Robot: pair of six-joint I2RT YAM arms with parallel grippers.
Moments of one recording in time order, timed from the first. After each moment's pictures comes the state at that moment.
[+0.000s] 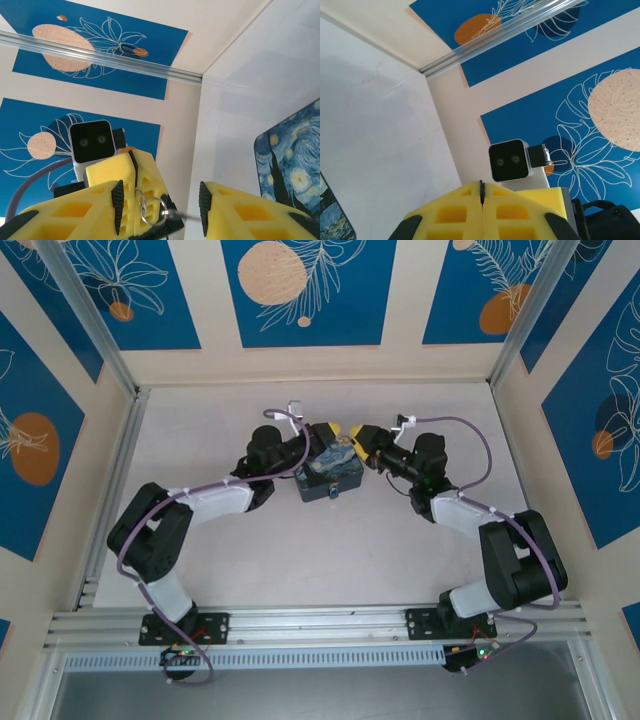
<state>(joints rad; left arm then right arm) -0.64 1.72 0.98 0.77 0.32 -1.12 0.30 1.45 0.66 0.77 -0.61 1.32</state>
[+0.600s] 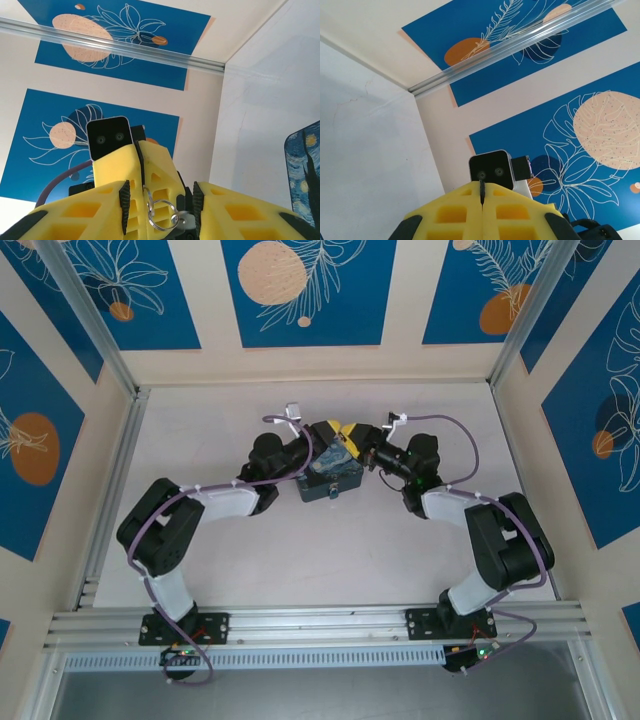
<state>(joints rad) -0.66 1.78 0.96 0.95 0.24 -1.18 0.33 1.56 0.68 0.95 -0.64 1.41</state>
